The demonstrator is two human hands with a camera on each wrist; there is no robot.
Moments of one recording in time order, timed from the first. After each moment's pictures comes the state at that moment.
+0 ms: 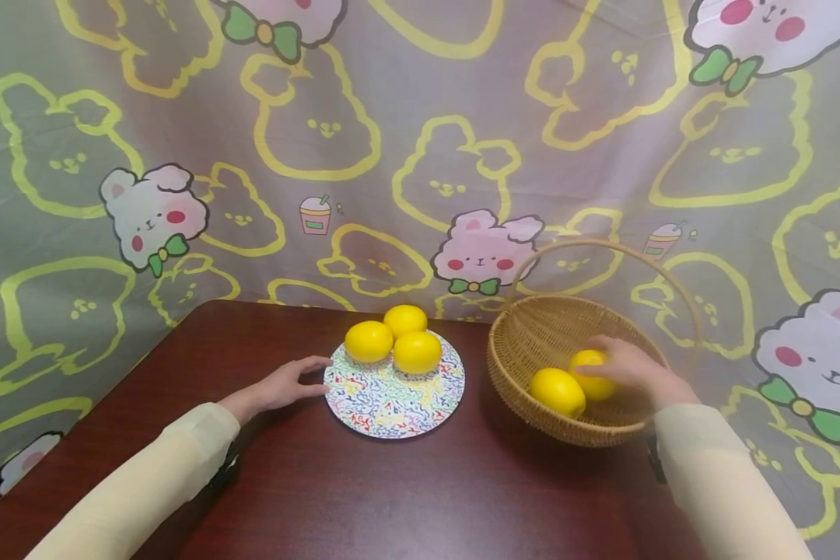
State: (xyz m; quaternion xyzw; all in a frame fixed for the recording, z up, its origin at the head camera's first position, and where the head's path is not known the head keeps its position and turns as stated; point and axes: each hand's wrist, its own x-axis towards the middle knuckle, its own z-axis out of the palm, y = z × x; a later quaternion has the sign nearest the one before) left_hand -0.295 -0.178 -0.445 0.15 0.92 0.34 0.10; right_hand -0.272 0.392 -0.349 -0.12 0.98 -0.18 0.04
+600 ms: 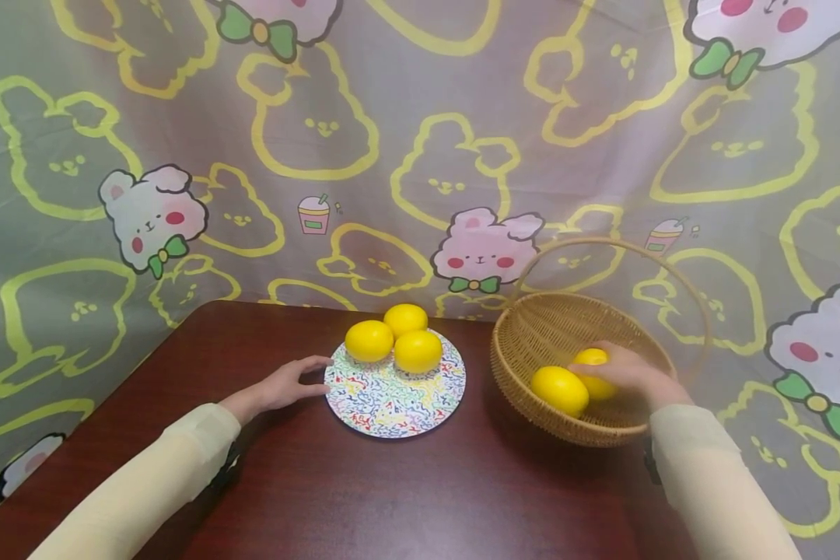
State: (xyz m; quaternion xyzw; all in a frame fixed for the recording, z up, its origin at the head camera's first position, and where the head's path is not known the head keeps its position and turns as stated) left_hand -0.296 -0.176 -0.445 0.13 0.92 0.34 0.10; right_hand -0.275 0.397 -0.366 -0.07 0.97 -0.21 0.08
